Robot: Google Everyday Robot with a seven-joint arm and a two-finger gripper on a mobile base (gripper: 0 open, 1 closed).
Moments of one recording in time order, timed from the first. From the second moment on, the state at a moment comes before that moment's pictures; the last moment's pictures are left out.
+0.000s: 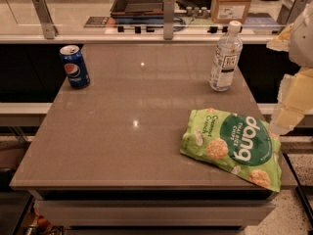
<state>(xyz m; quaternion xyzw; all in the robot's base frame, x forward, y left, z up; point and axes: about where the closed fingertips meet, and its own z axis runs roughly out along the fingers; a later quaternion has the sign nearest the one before) 0.438 -0.213 0.988 -0.60 0.78 -0.05 0.18</state>
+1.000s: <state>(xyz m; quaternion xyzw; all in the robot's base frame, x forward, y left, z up) 0.455 -0.212 0.977 -0.53 0.81 -0.01 0.26</state>
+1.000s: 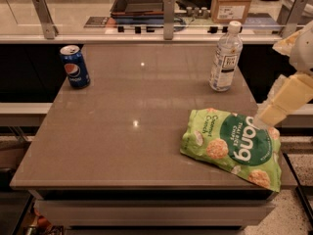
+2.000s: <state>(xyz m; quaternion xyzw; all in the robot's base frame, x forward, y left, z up) 0.553 -0.227 0.972 -0.35 0.79 0.08 0.49</state>
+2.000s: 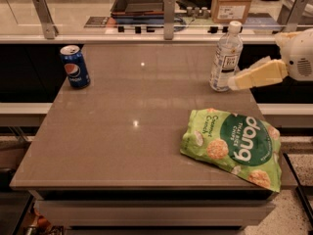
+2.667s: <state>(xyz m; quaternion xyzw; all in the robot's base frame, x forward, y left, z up) 0.628 -0.228 0.971 -0.27 0.76 0.12 0.59</state>
